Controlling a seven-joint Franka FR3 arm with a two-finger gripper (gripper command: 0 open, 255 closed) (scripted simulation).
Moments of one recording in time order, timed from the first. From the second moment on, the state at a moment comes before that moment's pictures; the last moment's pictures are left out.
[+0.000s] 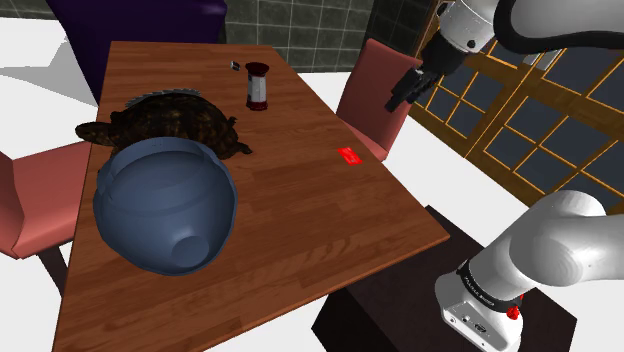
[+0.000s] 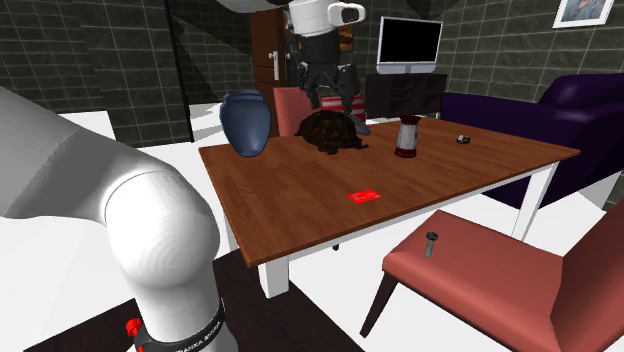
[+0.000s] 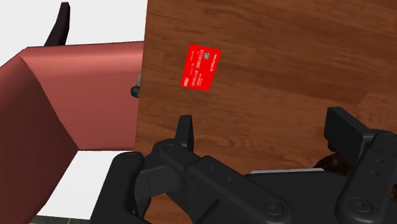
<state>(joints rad) -0.04 -0.80 0.12 -2.50 0.12 2.02 -0.05</state>
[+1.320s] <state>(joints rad) -0.61 -0.28 0.67 -2.77 -0.14 3.10 0.45</state>
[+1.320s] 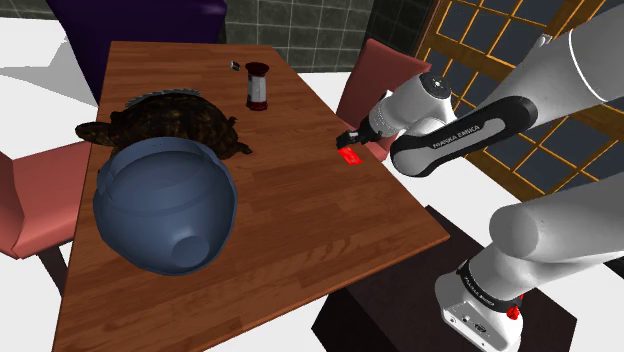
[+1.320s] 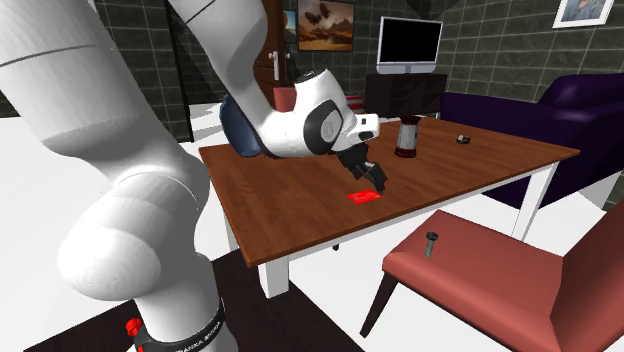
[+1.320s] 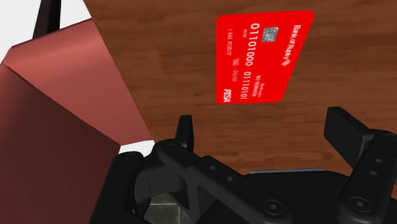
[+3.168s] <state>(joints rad) -0.82 -0.22 0.85 -2.72 -0.23 3.14 0.52</state>
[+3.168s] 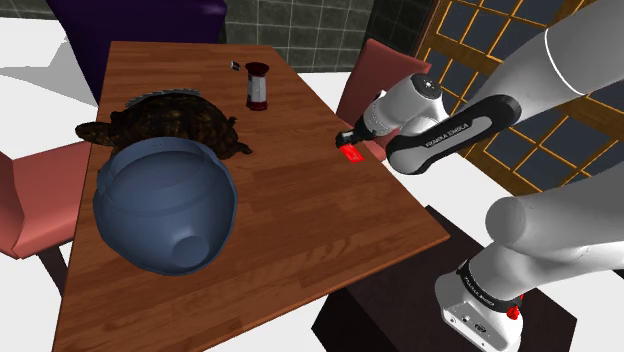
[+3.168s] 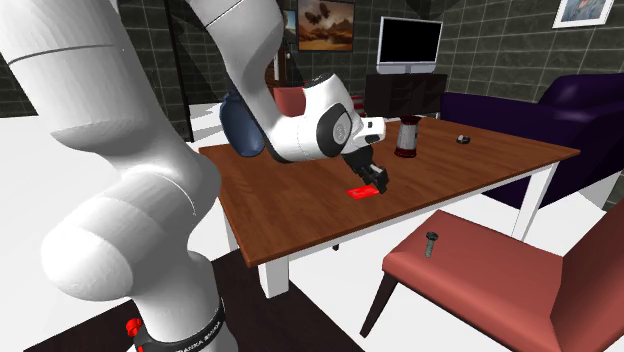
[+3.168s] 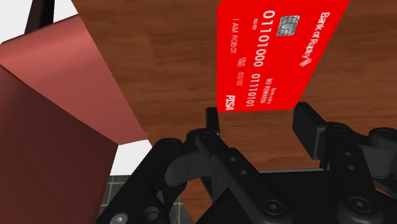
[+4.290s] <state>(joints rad) -0.41 -0.39 0.47 -2.64 0.01 2.85 0.28</state>
